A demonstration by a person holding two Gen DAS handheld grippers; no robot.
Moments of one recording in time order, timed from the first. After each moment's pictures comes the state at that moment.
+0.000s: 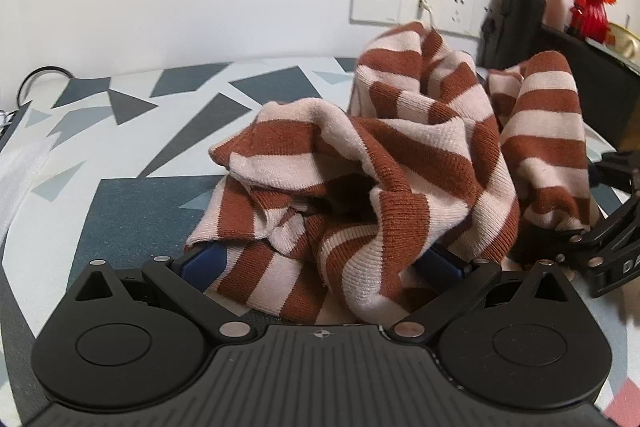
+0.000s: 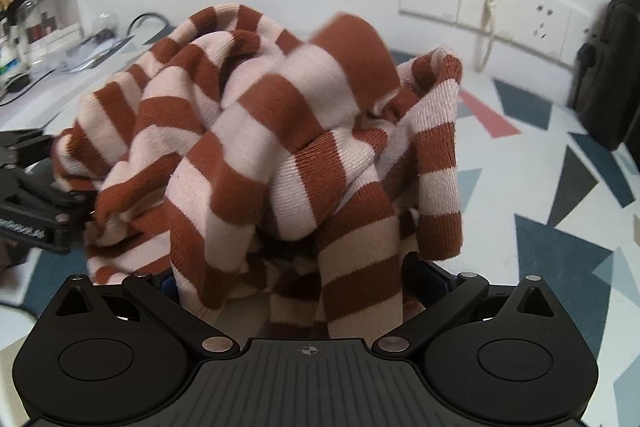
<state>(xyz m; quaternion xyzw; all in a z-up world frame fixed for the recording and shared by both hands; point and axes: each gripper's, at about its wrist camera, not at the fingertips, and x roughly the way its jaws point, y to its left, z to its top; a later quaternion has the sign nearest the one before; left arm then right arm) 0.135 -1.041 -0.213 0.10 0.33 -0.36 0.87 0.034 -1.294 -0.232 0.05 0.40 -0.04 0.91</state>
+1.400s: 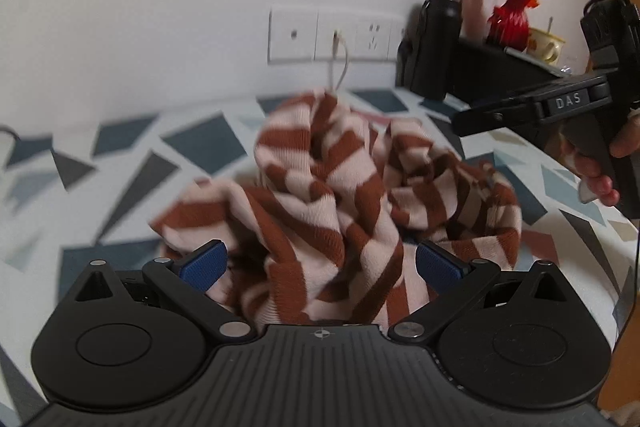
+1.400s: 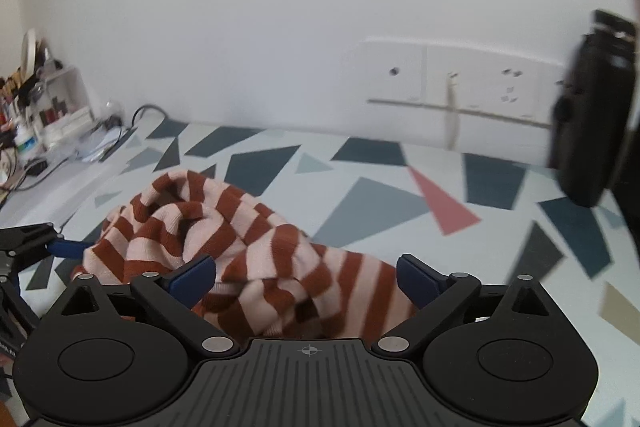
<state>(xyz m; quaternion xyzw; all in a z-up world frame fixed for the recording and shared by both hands) 0.117 -1.048 -0.177 0.10 0.29 -0.46 0.83 0.046 -1.369 -0.173 0.09 0.32 -0.01 0.95</state>
